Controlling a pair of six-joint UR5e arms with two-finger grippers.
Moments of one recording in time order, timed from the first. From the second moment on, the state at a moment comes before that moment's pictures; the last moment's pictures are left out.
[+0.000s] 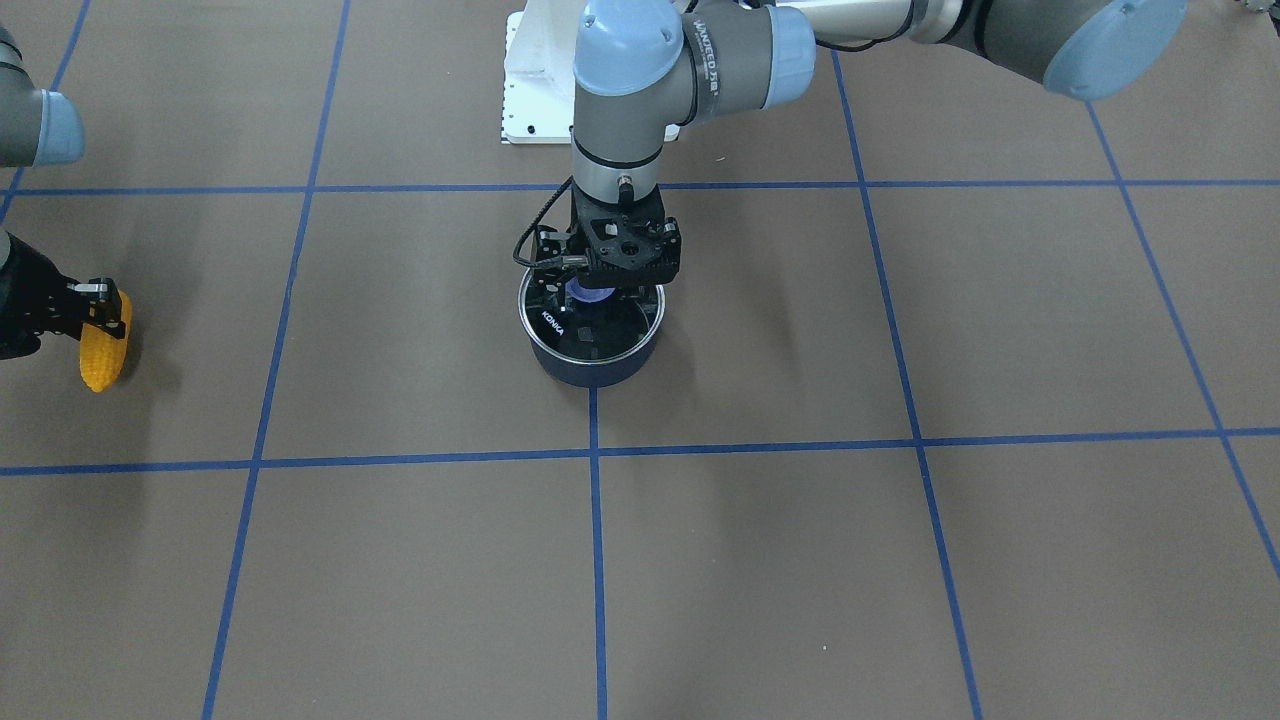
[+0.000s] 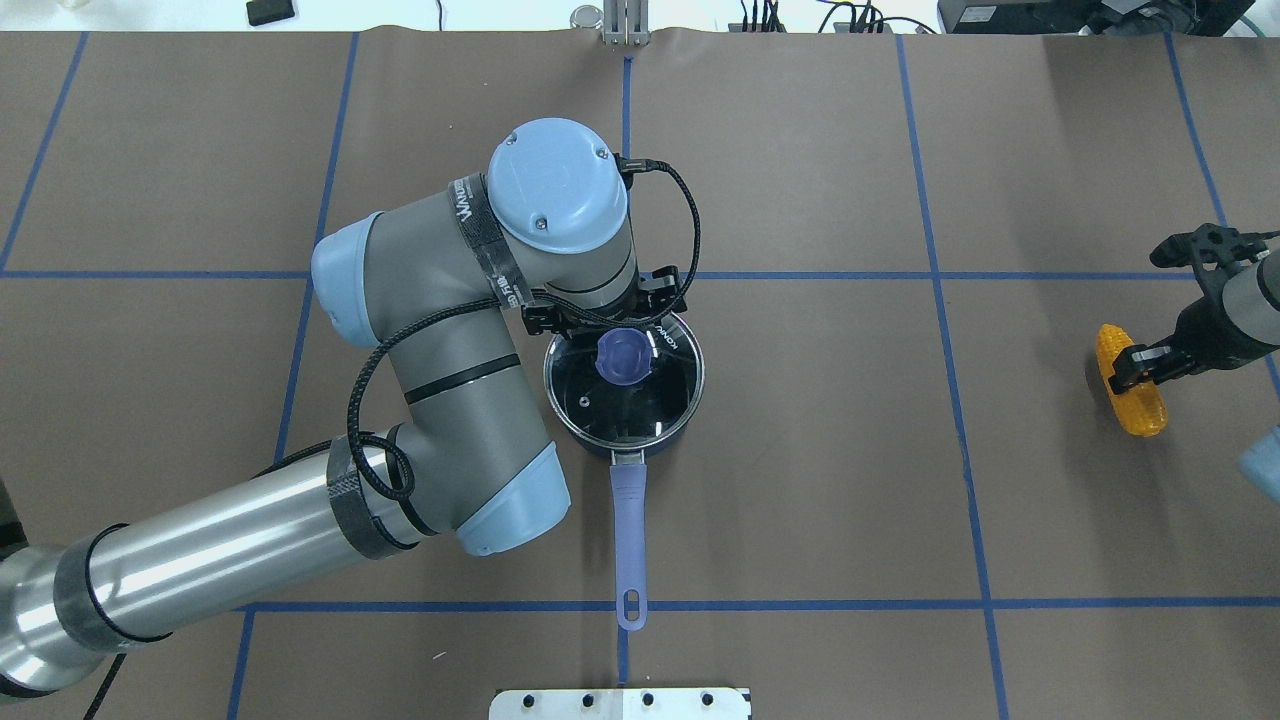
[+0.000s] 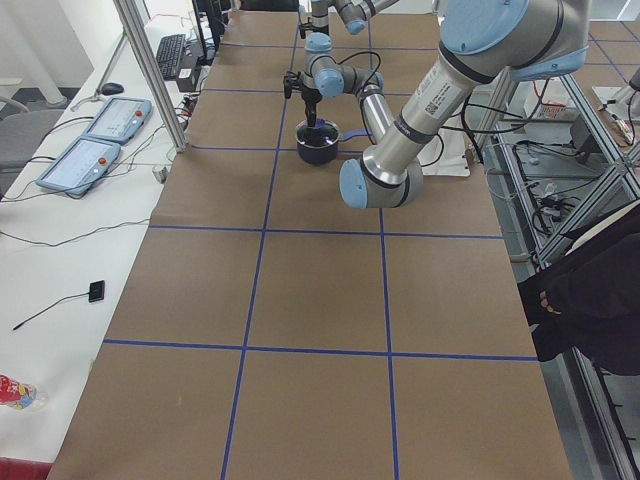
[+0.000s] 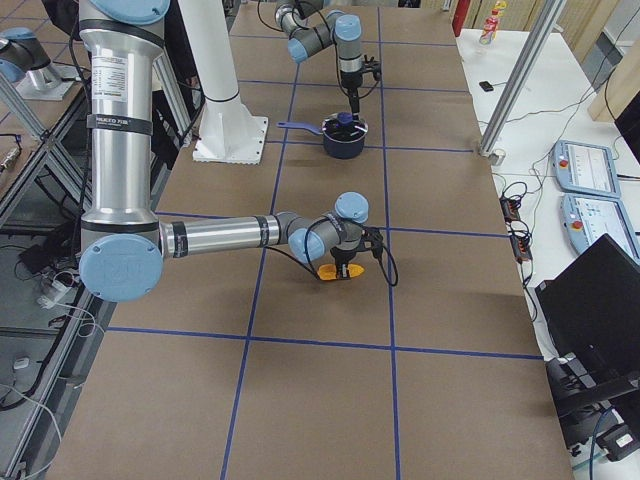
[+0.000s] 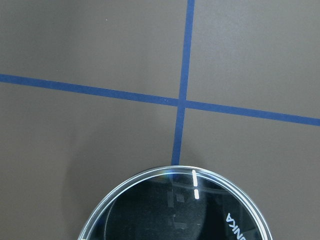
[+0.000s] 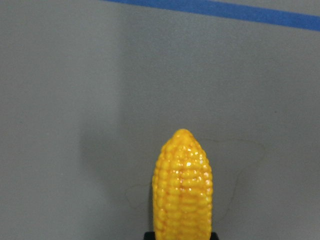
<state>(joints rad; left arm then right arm) -0.54 -2.46 -1.59 -1.52 -1.83 -1.34 1.01 -1.63 1.66 -1.14 2.26 0.57</state>
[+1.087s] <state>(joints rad) -0.50 -2.46 -1.61 -1.51 -1.82 -1.32 1.08 -1.53 1.69 -1.25 2.36 0.58</state>
